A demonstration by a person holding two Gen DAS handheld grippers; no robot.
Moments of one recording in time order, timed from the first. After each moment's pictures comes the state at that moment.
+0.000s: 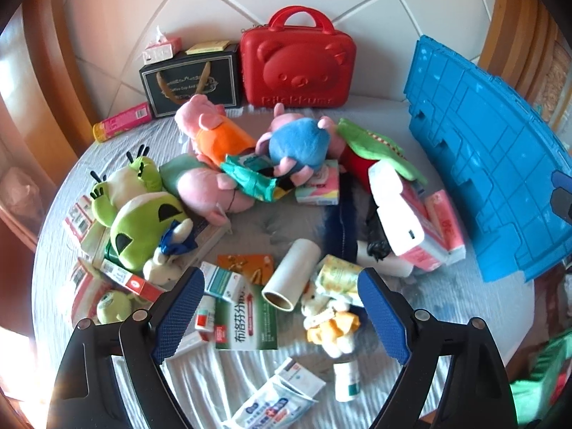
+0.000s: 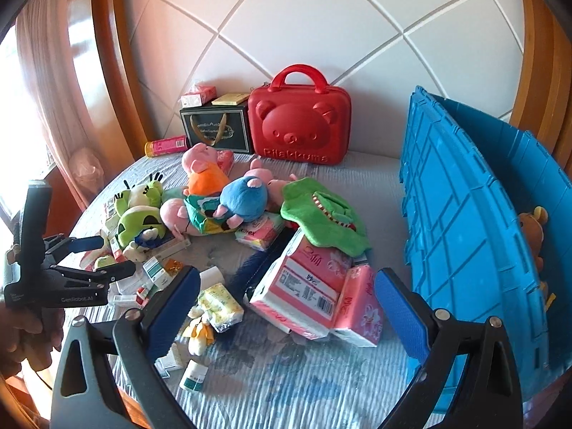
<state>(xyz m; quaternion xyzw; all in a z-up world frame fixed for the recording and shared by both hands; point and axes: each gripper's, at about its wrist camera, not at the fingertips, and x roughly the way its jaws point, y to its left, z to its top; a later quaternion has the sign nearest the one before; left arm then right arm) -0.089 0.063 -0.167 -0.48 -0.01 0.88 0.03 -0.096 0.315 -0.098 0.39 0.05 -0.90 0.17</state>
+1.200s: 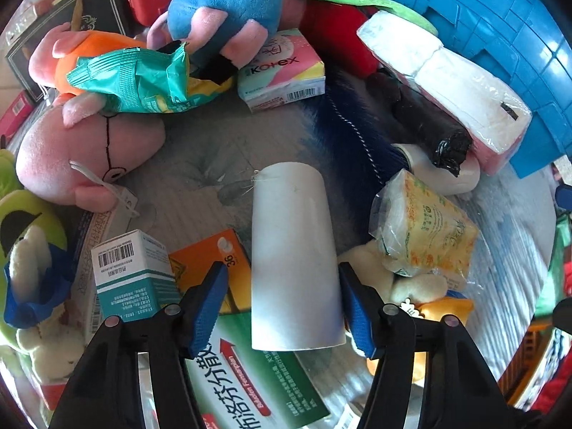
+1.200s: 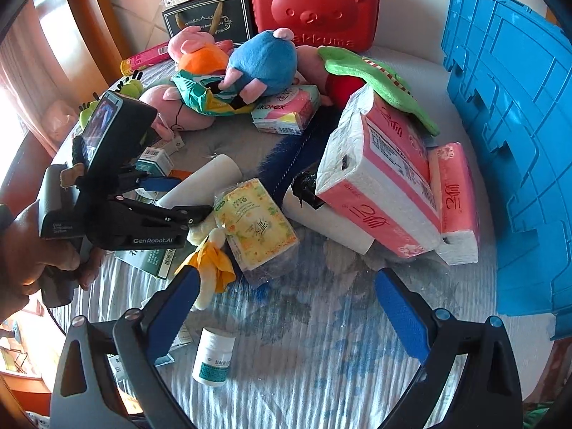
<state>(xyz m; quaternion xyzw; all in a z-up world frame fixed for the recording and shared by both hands) -0.185 0.072 -0.338 -0.57 0.08 0.79 0.20 -0.095 0.230 -0.255 0.52 0.05 -0.84 0.12</state>
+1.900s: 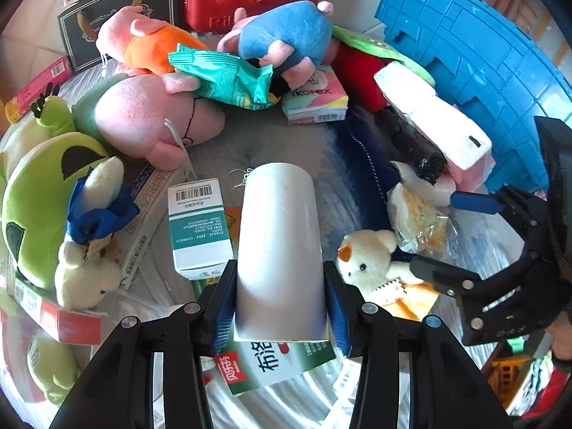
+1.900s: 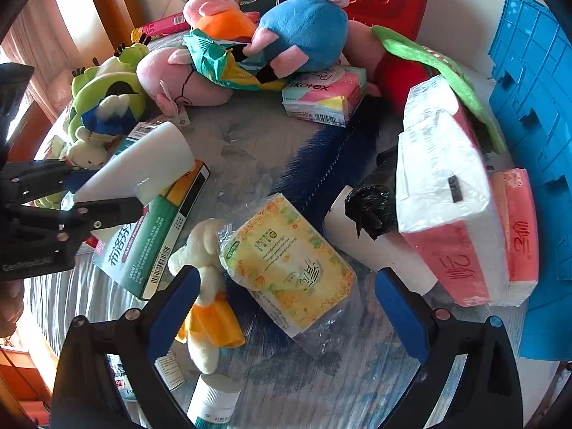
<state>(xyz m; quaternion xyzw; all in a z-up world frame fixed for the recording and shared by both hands) -0.139 0.019 -0.307 -0.54 0.01 0.82 0.17 -0.134 0.188 -0.312 0.54 0.09 -0.82 0.15</state>
